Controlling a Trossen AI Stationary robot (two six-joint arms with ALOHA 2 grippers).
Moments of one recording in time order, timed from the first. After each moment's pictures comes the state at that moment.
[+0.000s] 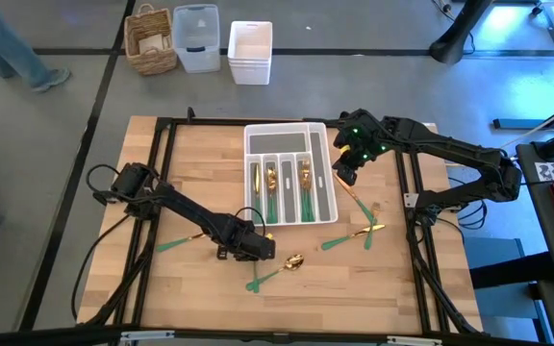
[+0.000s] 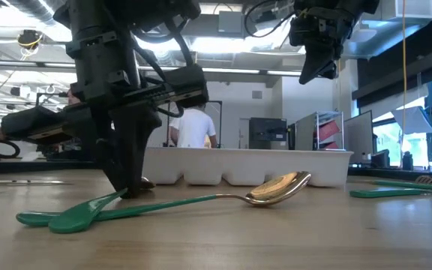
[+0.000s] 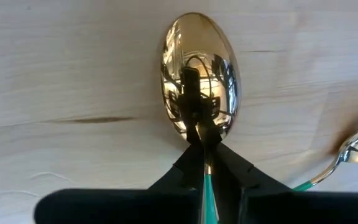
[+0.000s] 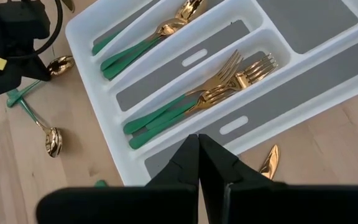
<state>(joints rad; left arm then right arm) -0.32 1.90 1.11 -0.46 0.00 -1.88 -0.43 1.29 1.18 -0.89 -0.27 0.09</state>
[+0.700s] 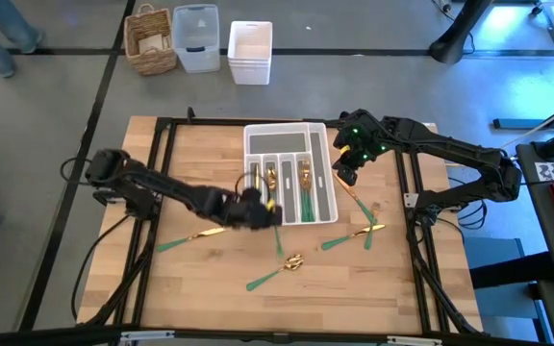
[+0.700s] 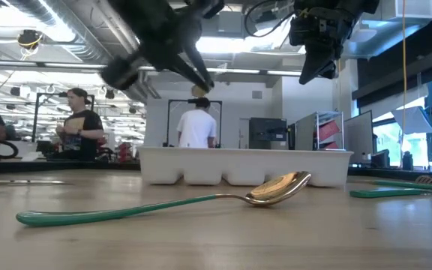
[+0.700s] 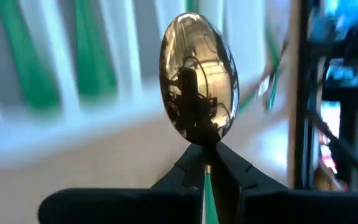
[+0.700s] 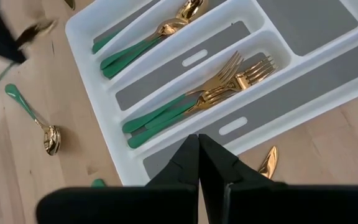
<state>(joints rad) -0.21 1.62 1.11 -0.31 -0.30 -1.64 -0.43 1.29 1.18 -0.89 -0.27 0.07</state>
